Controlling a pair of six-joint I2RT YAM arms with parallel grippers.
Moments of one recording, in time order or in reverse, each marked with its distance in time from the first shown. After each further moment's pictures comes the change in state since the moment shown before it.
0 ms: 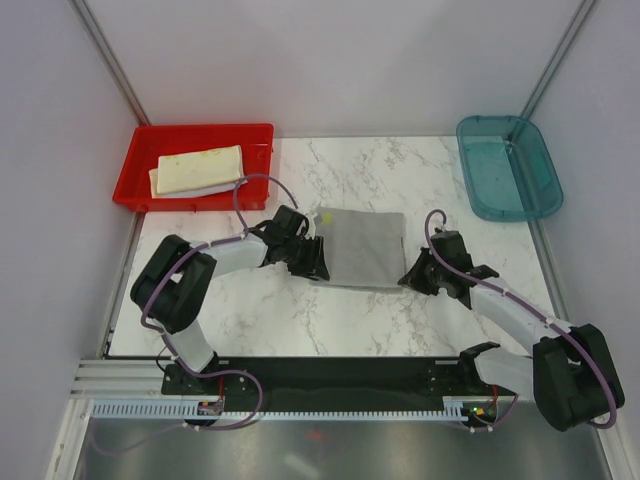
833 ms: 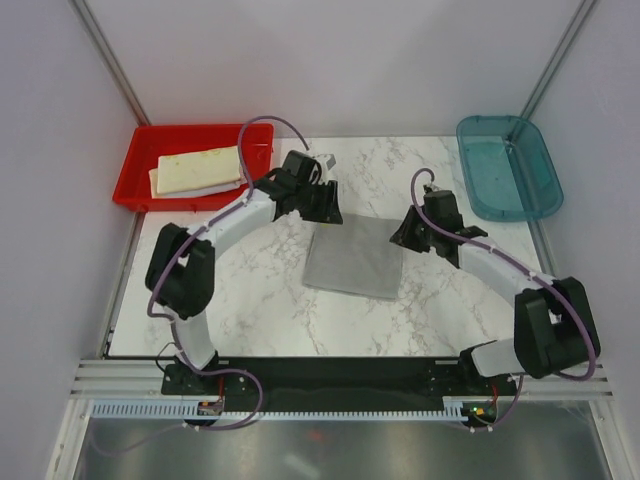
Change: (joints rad) left arm 0.026 0.090 0.498 -0.241 -0.104 0.091; right arm -0.024 0.241 0.277 0.056 0.035 -0.137
